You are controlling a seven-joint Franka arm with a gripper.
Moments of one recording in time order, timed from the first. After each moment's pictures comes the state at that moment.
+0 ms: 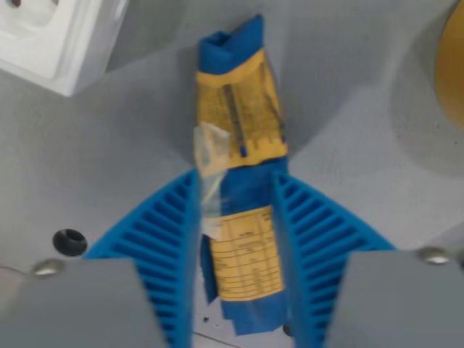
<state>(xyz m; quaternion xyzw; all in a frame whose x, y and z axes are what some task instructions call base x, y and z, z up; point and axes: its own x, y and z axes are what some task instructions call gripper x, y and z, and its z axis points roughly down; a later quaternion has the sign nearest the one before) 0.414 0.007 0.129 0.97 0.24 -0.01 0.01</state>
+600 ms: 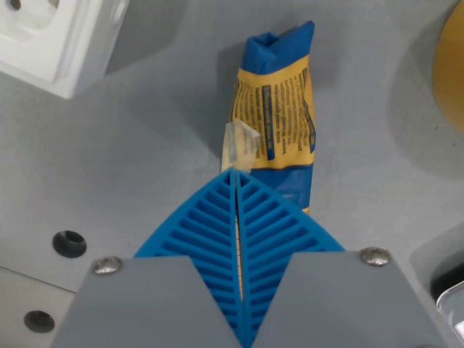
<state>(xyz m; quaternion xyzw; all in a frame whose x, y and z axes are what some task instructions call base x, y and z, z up) 0.415 0.007 0.129 0.97 0.24 -0.01 0.01</state>
